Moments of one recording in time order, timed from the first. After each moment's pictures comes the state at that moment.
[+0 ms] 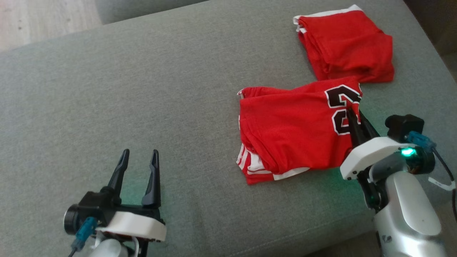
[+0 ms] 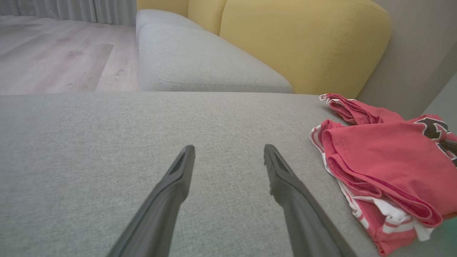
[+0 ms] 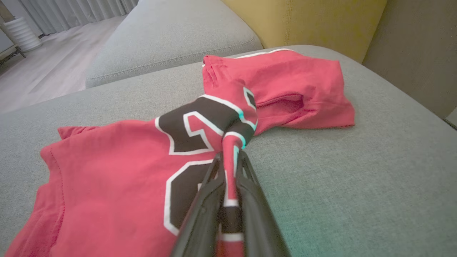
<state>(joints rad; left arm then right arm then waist) -0.11 0.36 -0.55 0.06 -0.60 0.25 -0.21 -0.33 -0.05 -0.01 0.46 0.16 0.12 0.06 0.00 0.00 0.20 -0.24</state>
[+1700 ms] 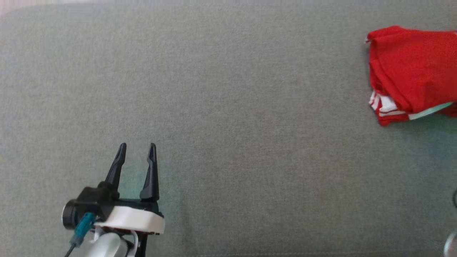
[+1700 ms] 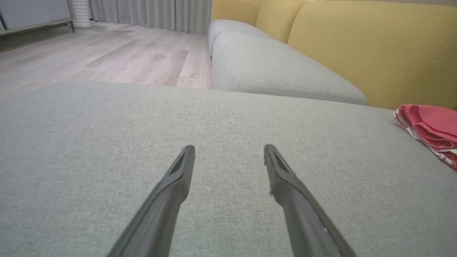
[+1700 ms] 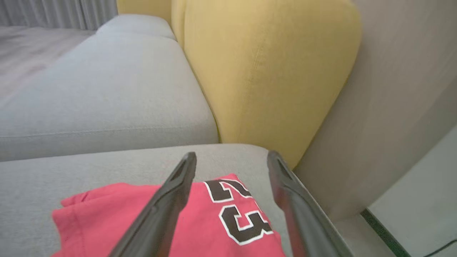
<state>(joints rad) -0.14 0.35 -0.54 0.09 -0.60 0.24 -0.23 -0.76 -0.26 -0.46 0.71 -0.24 0.12 0.04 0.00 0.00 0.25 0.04</state>
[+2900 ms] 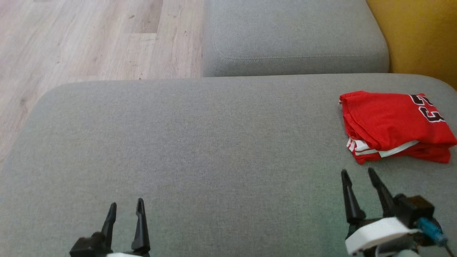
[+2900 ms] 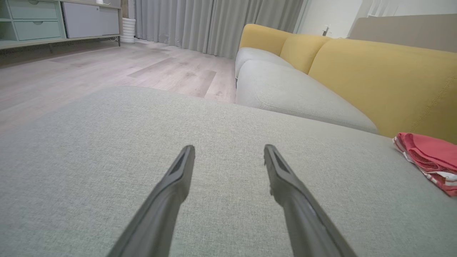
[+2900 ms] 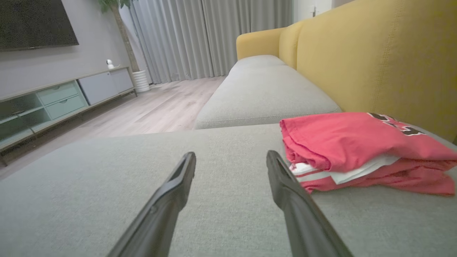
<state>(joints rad) 0.09 0.32 -0.48 0.14 -0.66 0.26 -0.25 0.09 -0.05 0.03 0.16 0.17 0.12 -0.11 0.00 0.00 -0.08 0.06</state>
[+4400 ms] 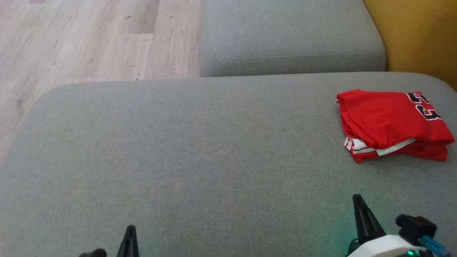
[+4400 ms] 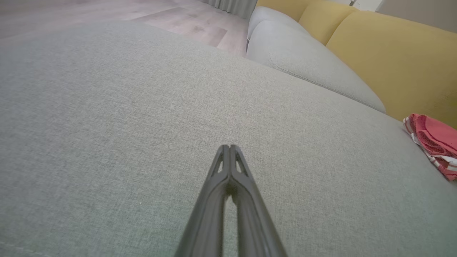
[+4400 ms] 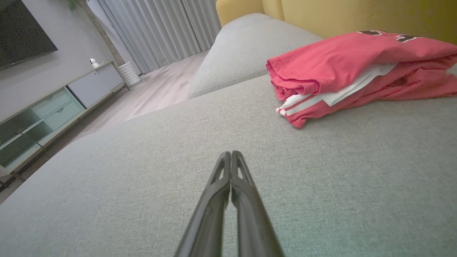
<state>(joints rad) 0.14 0.27 -0.47 0.22 -0.77 0.22 -0.21 0.15 -0.04 0.05 0.26 0.35 0.12 -0.10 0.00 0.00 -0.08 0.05</state>
